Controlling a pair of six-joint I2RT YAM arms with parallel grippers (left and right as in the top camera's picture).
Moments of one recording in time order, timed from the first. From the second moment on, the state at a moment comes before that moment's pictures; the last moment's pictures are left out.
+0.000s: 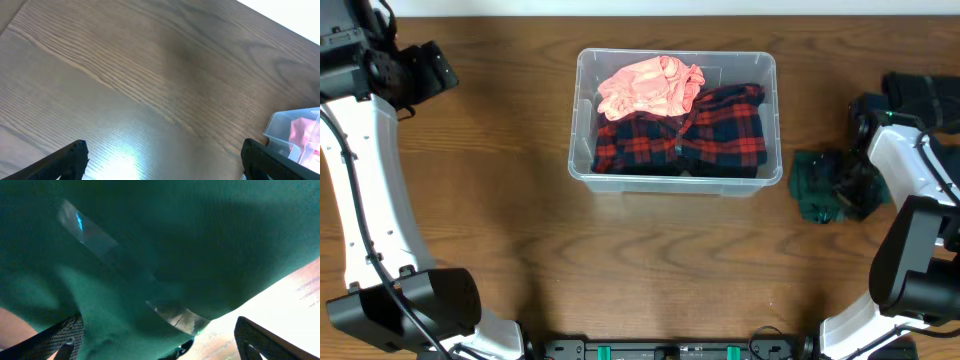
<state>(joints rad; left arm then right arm) 0.30 1.74 1.93 -1.18 -0.04 -0.20 -0.19 1.83 1.21 -1.02 0.08 0.71</state>
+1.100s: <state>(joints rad) 0.30 1.74 1.93 -1.18 -0.04 -0.20 -0.19 1.73 0.95 -0.61 -0.01 0.57</state>
